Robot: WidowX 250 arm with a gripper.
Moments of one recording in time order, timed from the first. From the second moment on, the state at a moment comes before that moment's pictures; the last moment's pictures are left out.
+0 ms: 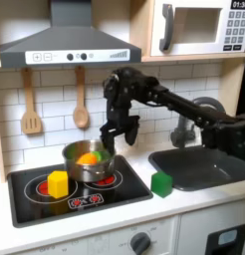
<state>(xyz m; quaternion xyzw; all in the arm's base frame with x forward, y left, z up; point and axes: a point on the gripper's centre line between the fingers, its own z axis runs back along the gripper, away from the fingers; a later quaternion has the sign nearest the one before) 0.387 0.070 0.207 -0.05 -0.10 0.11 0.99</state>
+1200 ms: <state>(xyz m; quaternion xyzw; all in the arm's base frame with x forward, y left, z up) 0.323 0.022 0.193 -0.07 -0.06 0.07 0.99</state>
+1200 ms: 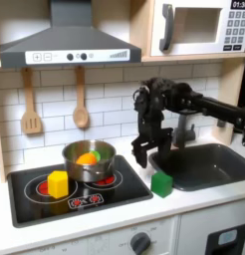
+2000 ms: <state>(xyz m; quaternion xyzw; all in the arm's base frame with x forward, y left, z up) 0.296 0.014 0.187 -0.06 -0.06 0.06 0.99</state>
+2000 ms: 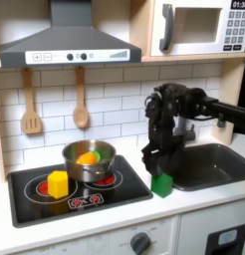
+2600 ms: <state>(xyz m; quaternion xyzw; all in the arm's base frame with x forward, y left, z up) 0.301 0.007 0.175 -0.03 -0.05 0.07 1.00</state>
